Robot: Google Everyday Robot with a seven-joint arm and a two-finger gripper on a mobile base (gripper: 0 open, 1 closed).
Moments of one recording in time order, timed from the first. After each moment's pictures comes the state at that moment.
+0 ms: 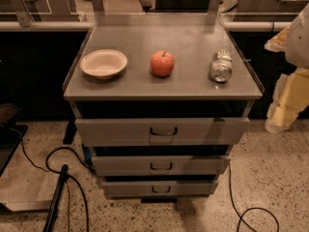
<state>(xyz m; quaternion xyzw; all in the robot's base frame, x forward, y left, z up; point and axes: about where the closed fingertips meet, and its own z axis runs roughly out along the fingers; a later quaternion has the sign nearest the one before) 0.438 -0.216 0.977 -0.60 0.78 -0.04 0.16</state>
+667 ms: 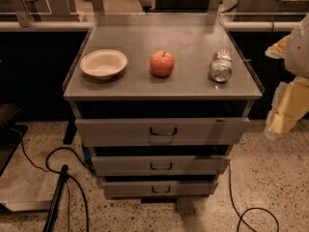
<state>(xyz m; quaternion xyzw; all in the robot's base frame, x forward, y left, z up) 0.435 -0.216 0.966 -0.60 0.78 -0.03 0.16</state>
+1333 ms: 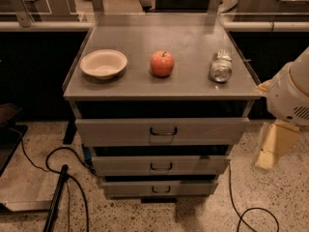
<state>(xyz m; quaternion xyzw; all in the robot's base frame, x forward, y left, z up) 0.413 -0.215 0.889 -0.60 0.79 0.00 0.13</state>
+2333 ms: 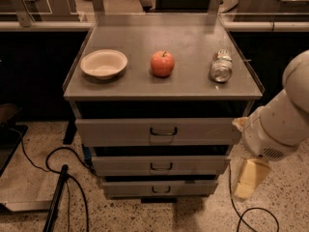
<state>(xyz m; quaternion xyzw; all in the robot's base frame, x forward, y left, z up) 0.397 -0.196 0.800 -0.61 0.78 0.03 0.12</state>
